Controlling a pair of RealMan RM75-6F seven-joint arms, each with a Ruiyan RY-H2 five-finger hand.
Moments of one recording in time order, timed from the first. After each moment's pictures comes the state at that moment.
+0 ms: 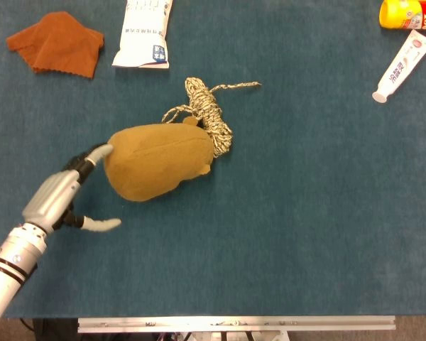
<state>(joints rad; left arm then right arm) -0.34 -1.26 0.04 -1.67 1.49 1.07 -0.44 0.04 -1.09 0.10 -1.73 -1.43 1.53 -0.13</state>
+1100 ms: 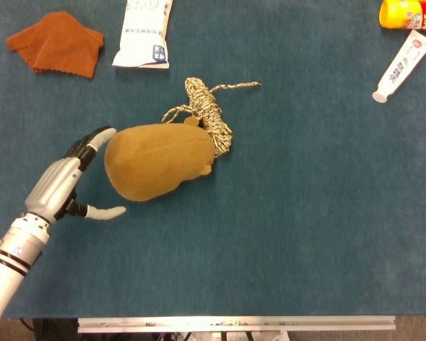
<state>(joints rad) -0.36 -1.27 0.02 -1.67 1.51 1.11 -0.47 0.04 -1.09 0.10 -1.73 -1.42 1.52 -0.12</state>
